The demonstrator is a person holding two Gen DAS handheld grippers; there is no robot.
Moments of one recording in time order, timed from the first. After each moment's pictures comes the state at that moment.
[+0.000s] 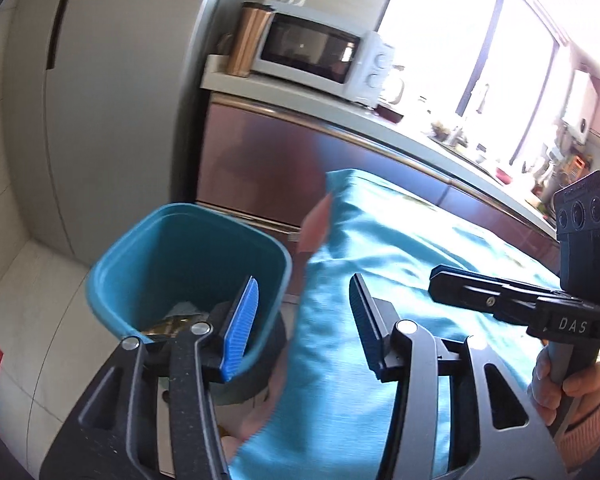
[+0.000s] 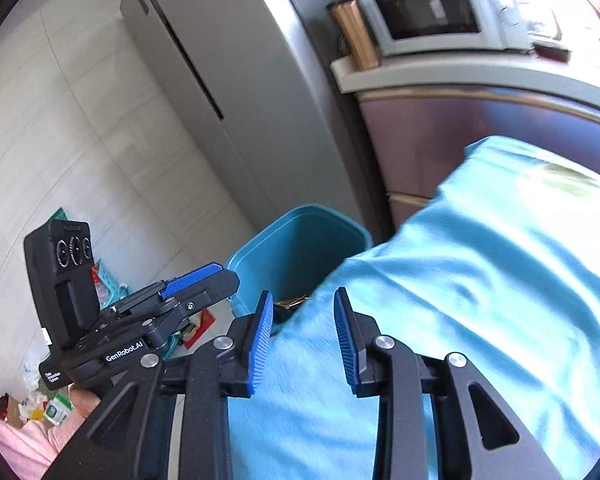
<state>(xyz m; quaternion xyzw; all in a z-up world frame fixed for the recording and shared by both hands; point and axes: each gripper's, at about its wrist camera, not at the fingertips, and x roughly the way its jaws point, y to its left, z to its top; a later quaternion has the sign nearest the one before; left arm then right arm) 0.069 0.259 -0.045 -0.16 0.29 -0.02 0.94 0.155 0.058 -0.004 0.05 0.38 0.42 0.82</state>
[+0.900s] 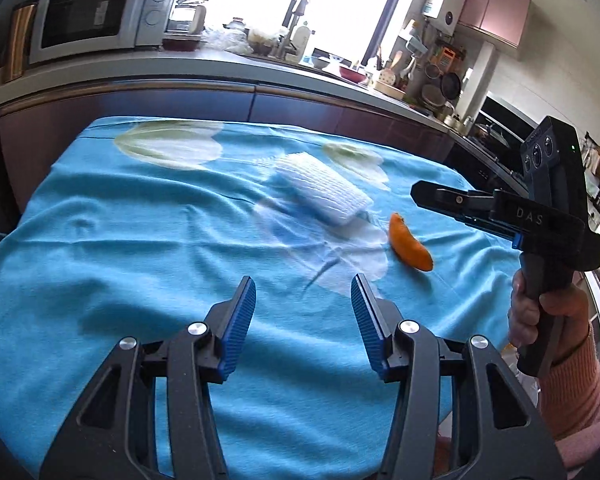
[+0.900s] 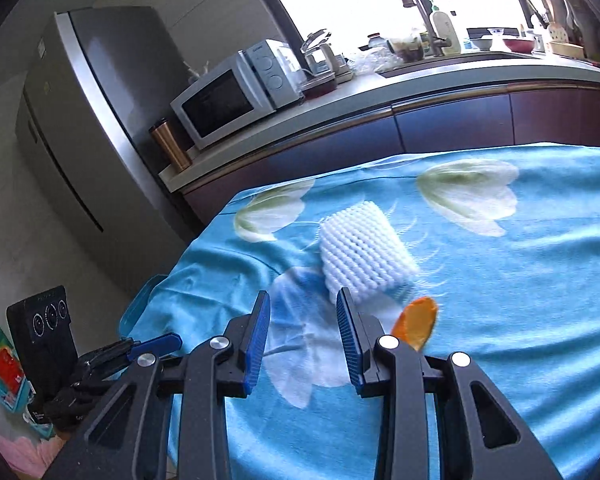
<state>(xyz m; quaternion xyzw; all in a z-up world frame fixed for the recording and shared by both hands) 0.082 0.000 -0.050 -0.05 0.36 -0.29 0.89 0.104 -0.235 -0.012 0.17 0.33 0.17 0.91</state>
